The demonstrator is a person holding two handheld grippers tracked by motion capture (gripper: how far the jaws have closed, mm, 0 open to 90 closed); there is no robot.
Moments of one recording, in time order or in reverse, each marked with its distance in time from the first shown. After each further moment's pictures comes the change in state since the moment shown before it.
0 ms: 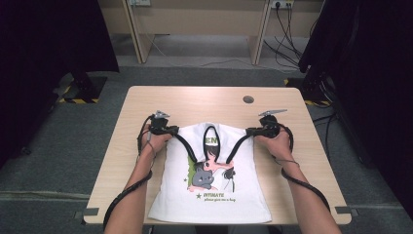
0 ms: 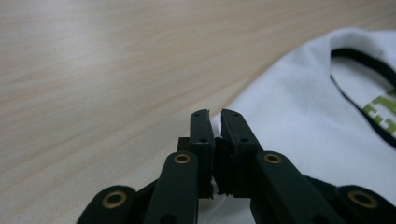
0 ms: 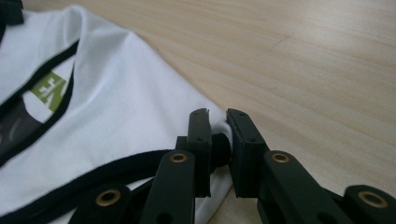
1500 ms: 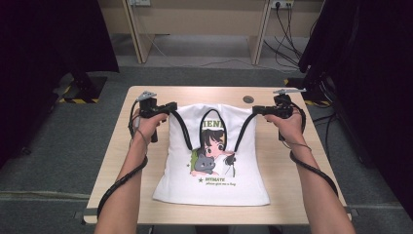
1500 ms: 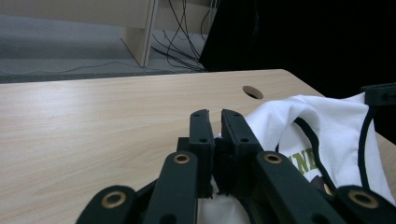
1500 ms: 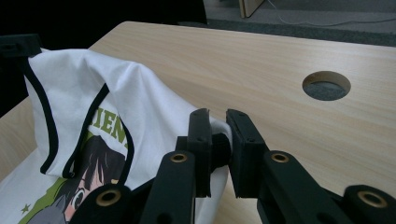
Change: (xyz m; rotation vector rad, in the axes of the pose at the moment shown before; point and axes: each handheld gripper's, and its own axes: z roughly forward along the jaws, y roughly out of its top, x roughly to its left) left arm -0.003 0.062 -0.046 -0.264 -0.068 -0.078; right arm -0.001 0.063 -0.060 -0.165 0.054 0.016
